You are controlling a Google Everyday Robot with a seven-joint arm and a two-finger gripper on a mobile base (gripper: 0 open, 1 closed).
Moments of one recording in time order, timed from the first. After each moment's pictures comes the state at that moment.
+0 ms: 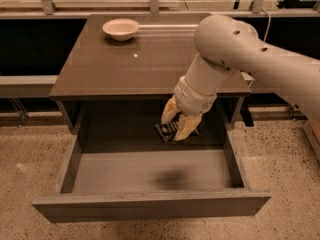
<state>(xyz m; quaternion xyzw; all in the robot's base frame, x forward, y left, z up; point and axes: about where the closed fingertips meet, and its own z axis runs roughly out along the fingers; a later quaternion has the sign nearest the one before) 0.518 -0.052 0.779 -0.86 0.48 0.11 0.15</state>
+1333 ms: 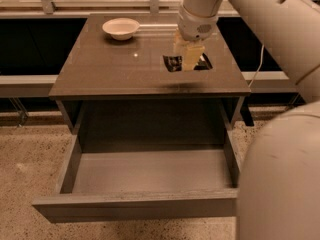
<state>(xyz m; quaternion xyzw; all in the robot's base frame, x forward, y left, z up) 0.656 -0.086 0.902 -0.79 0.60 -0.03 0.12</state>
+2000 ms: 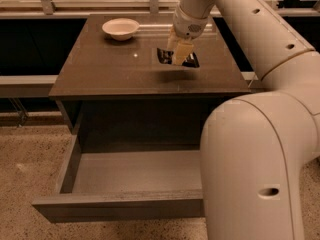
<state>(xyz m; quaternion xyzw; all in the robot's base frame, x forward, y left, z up) 0.723 -0.069 0.880 -0.75 0.64 0.01 0.17</state>
